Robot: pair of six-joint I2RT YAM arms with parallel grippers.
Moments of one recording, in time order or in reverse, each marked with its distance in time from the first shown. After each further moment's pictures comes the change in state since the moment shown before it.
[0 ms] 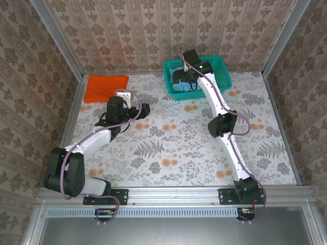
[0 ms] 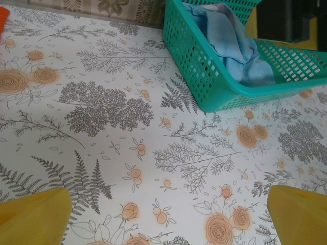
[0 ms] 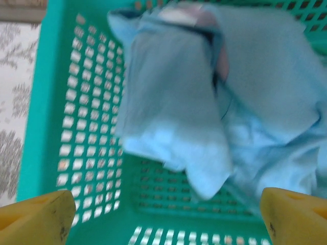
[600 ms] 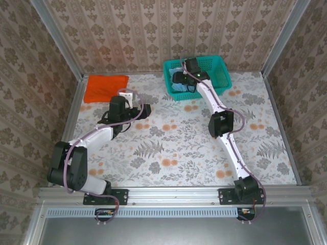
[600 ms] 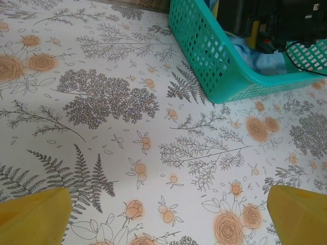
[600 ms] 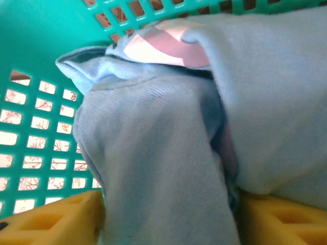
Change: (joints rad) left arm -0.001 0.063 0.015 -0.001 0.000 0.008; right arm -0.042 0.147 -0.127 0.429 -0.164 0.139
